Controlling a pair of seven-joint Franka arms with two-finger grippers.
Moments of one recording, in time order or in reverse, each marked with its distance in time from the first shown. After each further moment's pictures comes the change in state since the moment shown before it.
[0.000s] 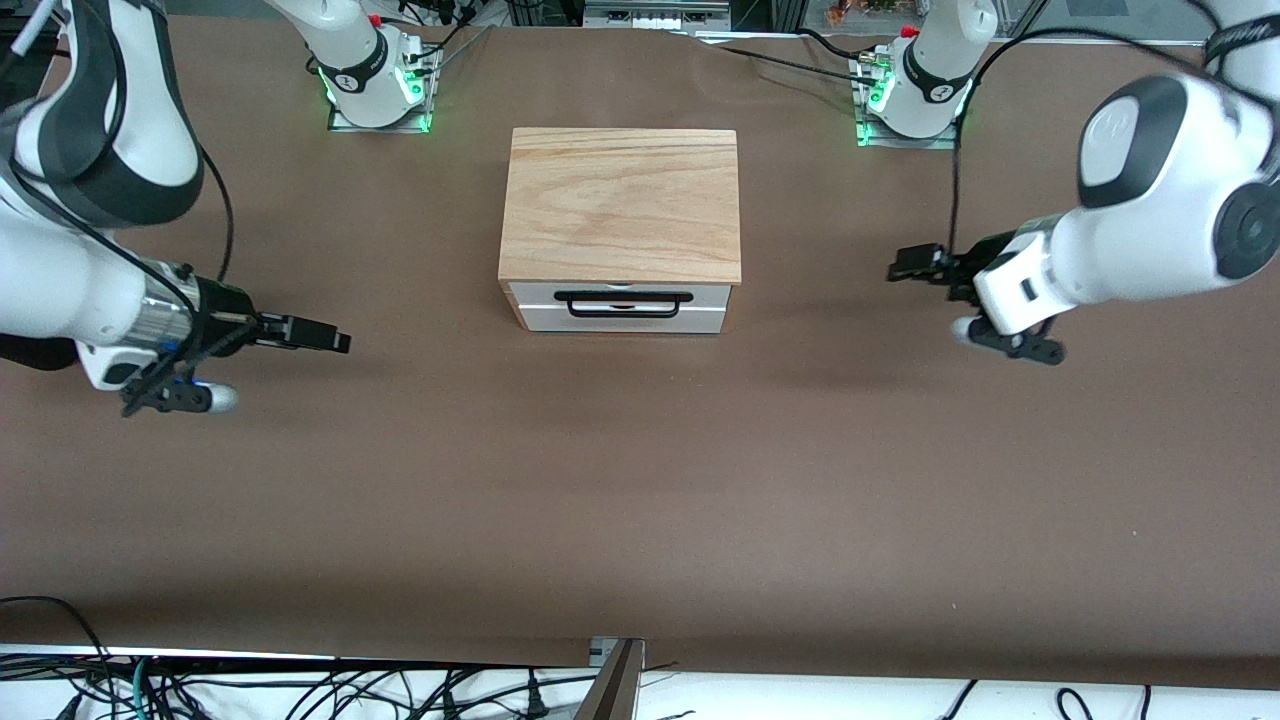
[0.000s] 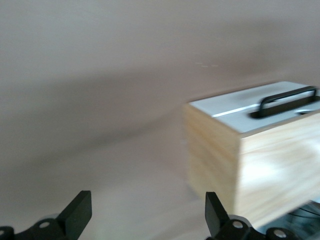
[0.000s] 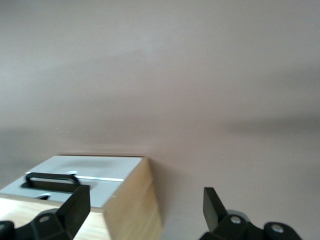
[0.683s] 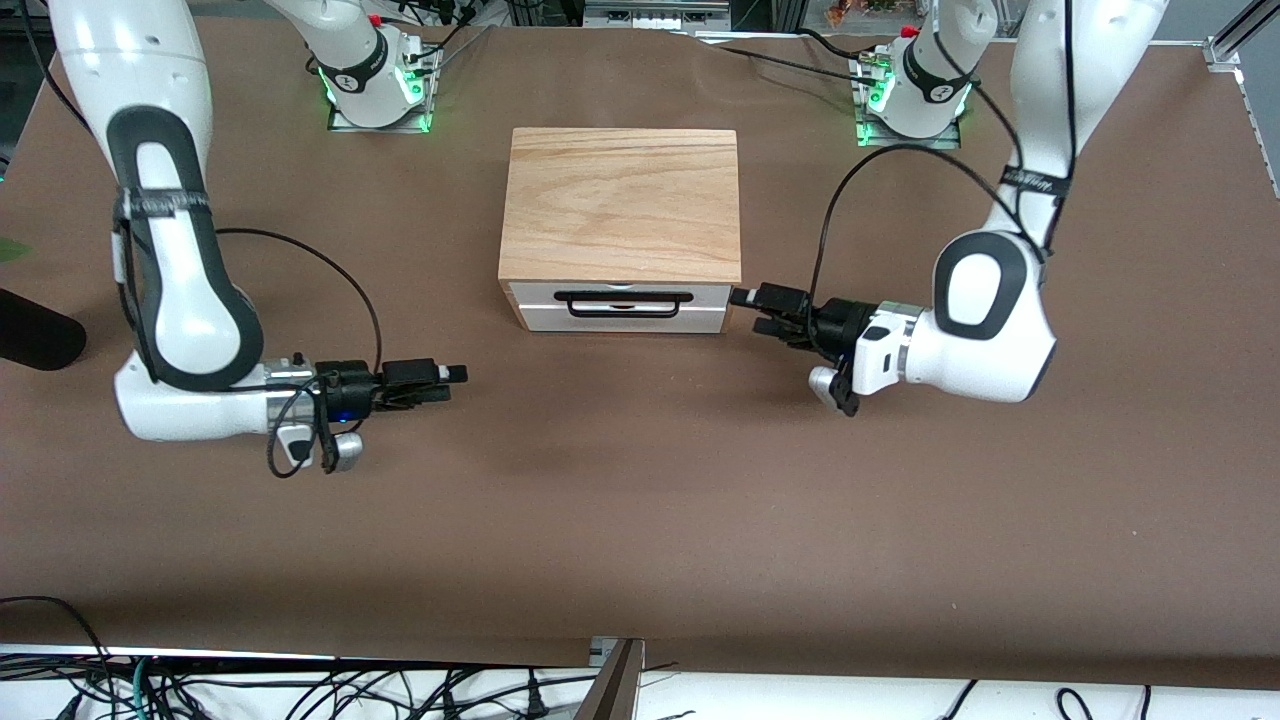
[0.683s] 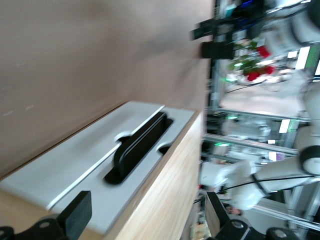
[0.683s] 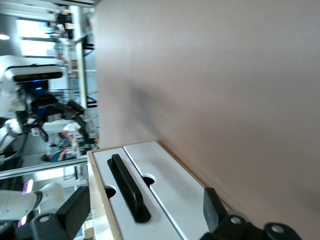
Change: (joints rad) left arm -0.098 0.305 -0.003 0.004 -0.762 0.096 0.508; right arm -0.006 0.327 0.003 -0.029 0.703 0.009 -0.786
